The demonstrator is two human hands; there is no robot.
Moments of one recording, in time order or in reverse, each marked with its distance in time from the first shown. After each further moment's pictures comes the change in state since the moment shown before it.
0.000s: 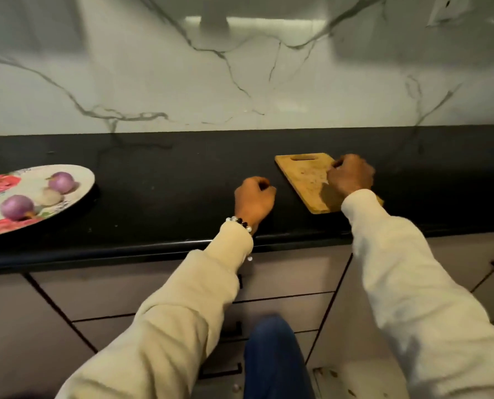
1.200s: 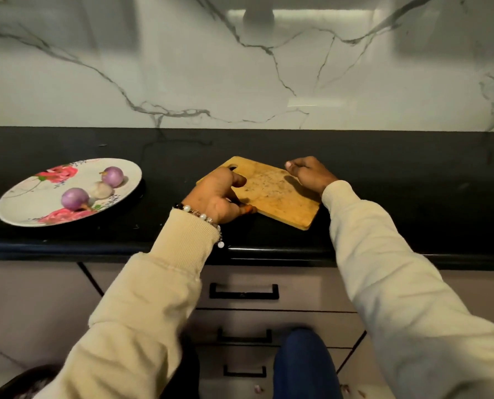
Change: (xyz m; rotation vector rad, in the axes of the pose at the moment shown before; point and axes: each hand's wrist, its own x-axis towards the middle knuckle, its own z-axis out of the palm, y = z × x) left_hand 0.005 0.014 -0.124 -0.739 0.064 -0.566; right_hand -0.004 -0.097 0.091 0.216 -0.607 -0.303
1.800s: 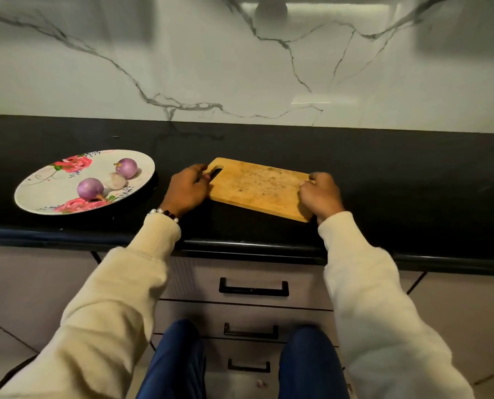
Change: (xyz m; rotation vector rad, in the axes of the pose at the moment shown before) left_hand 0.041 0.011 -0.098 1.159 0.278 0.710; right_hand -0.029 0.008 0.044 0.150 0.272 0.174
